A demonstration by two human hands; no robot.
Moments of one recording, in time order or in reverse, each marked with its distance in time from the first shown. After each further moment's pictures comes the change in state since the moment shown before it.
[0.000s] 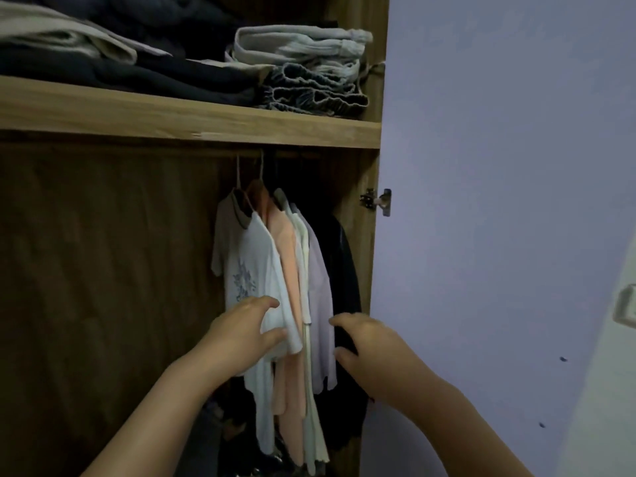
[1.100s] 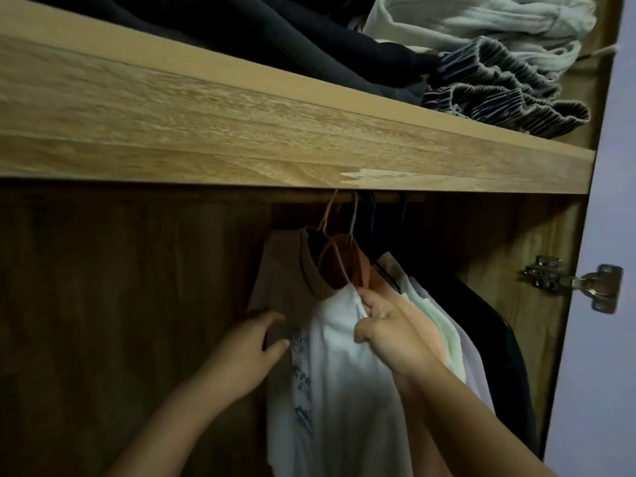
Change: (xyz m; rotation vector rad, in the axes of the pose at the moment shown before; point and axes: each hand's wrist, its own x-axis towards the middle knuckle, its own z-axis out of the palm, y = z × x) left_hand 0.236 -0.213 -0.075 -0.114 0.214 0.018; right_hand 0.348 -0.056 0.051 1.047 0.145 0.026
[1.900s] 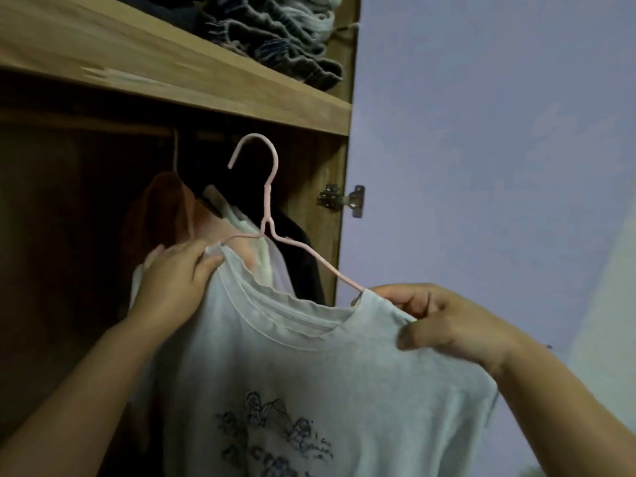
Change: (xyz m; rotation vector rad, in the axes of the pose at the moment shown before) left_hand -0.027 0.104 0.065 -0.074 0.239 0.362; right_hand -0.253 -0.051 -0.144 -0.061 -0.083 0.239
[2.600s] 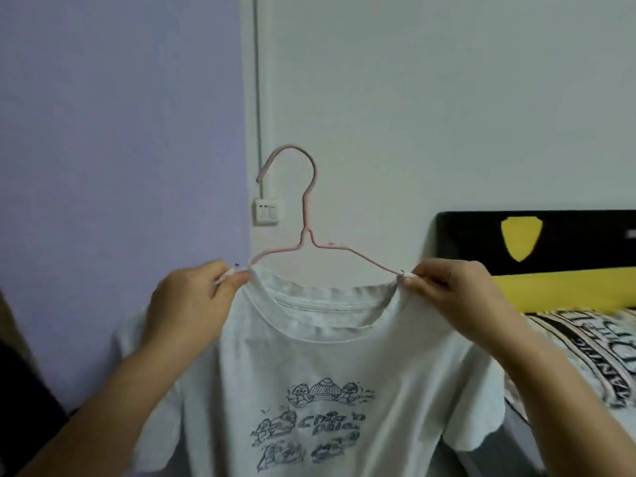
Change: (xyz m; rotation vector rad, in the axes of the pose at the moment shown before) left_hand -0.136 0.352 0.105 -0.655 -0.278 0.393; right_hand -0.374 0.036 -0.057 -1.048 1.317 0.378
